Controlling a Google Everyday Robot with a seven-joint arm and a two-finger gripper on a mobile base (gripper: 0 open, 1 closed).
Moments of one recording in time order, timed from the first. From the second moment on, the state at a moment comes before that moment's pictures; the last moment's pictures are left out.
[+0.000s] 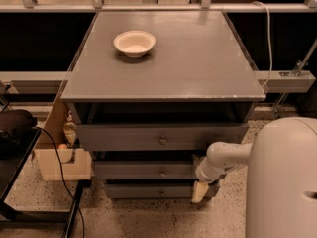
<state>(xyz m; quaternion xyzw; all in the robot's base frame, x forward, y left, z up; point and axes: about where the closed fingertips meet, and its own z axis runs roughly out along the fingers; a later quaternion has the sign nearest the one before) 0.555 -0.154 0.386 -0.67 0.73 0.05 0.16</state>
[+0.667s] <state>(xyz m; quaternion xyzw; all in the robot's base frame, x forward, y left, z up) 0.546 -0.161 0.389 -0.66 0.74 0.07 0.13</state>
